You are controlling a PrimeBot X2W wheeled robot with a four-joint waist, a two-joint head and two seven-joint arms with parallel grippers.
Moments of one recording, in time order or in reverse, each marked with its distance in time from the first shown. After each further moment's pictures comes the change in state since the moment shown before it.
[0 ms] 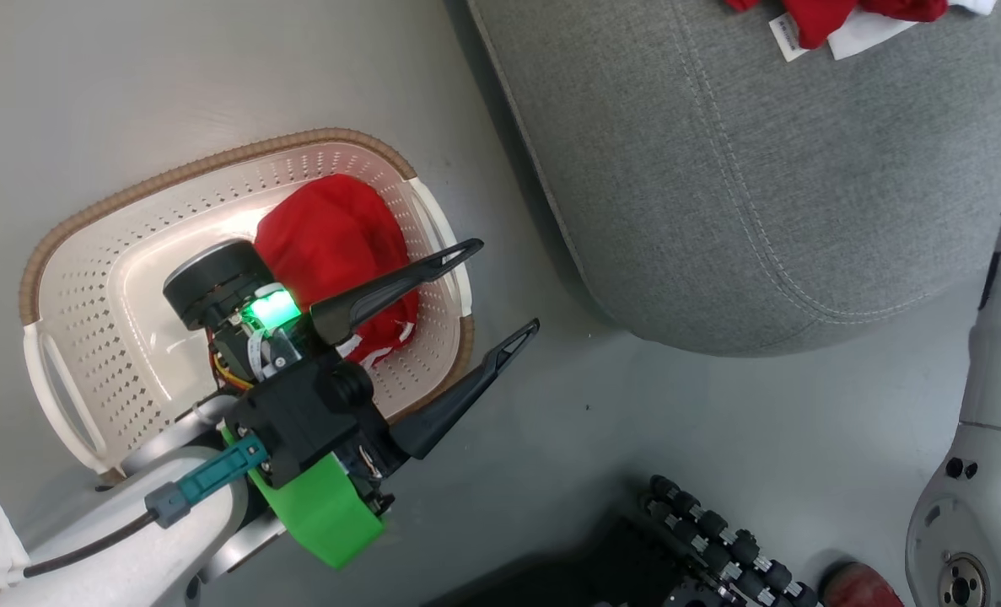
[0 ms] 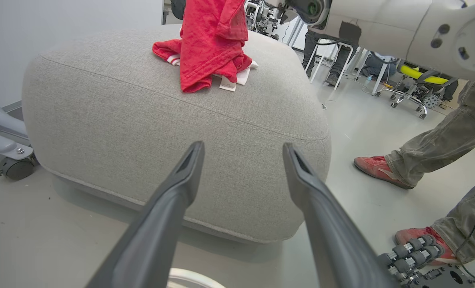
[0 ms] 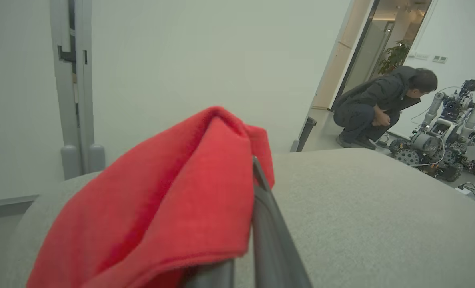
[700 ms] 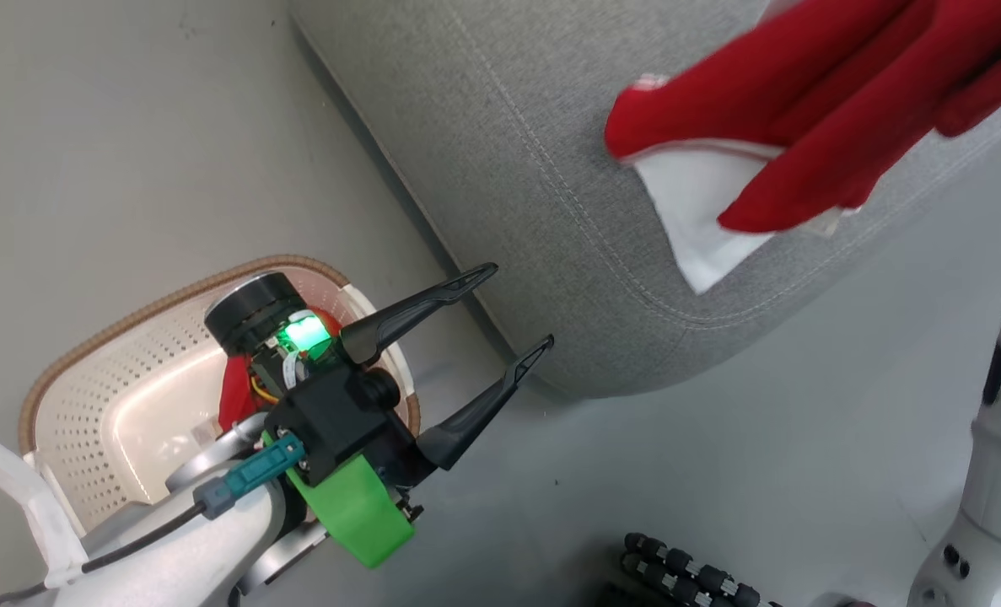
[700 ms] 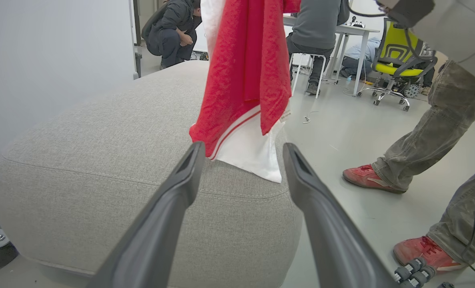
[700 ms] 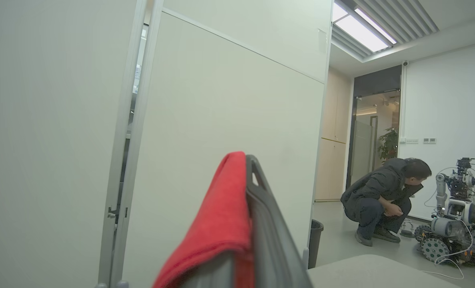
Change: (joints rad) left arm 0.070 -0.089 0.012 0.083 0.003 0.003 -0.007; right arm 0.246 0.000 0.181 -0.471 0.212 0.000 0.000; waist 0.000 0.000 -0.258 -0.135
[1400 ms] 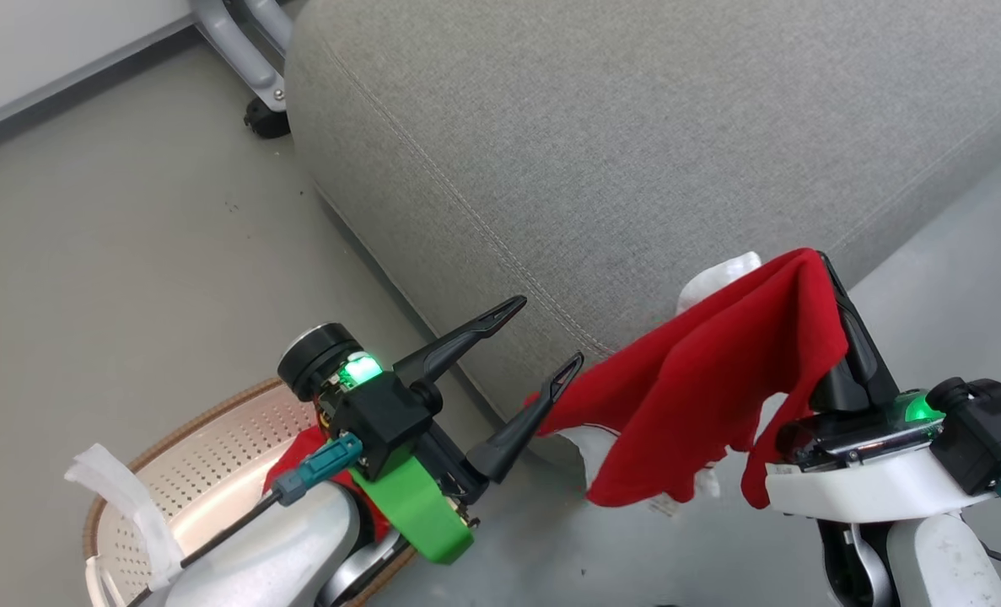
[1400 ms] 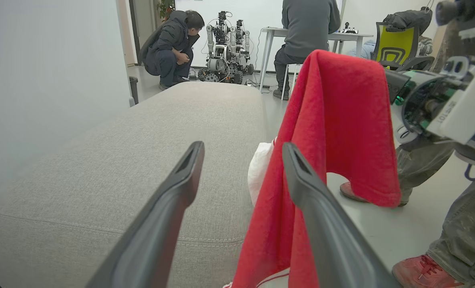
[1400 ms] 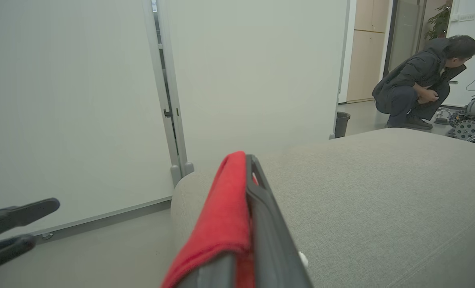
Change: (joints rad) left arm 0.081 -0.183 0.004 0.214 -0.022 0.000 -0.091; right arm 0.623 0.000 0.299 -0.008 0.026 0.000 0.000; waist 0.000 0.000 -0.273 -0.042
